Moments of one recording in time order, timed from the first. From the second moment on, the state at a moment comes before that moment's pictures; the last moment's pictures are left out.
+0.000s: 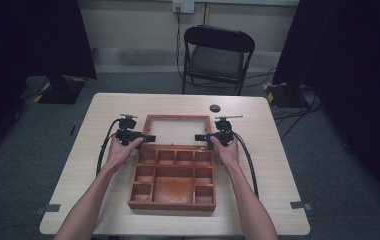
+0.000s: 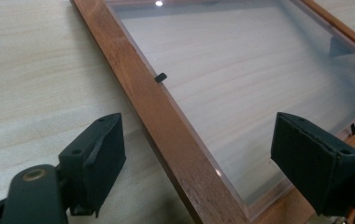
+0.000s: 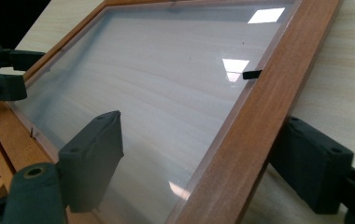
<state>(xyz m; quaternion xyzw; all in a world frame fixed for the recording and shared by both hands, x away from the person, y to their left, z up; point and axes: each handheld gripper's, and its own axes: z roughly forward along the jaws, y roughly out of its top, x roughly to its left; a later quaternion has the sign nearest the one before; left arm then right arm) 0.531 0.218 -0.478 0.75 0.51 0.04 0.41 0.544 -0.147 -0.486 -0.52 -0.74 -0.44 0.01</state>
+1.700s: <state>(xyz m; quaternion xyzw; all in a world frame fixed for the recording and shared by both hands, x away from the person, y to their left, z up) 0.523 0.209 -0.435 0.77 0.47 0.09 0.42 0.523 -0.159 -0.434 -0.47 -0.72 -0.50 -0.06</state>
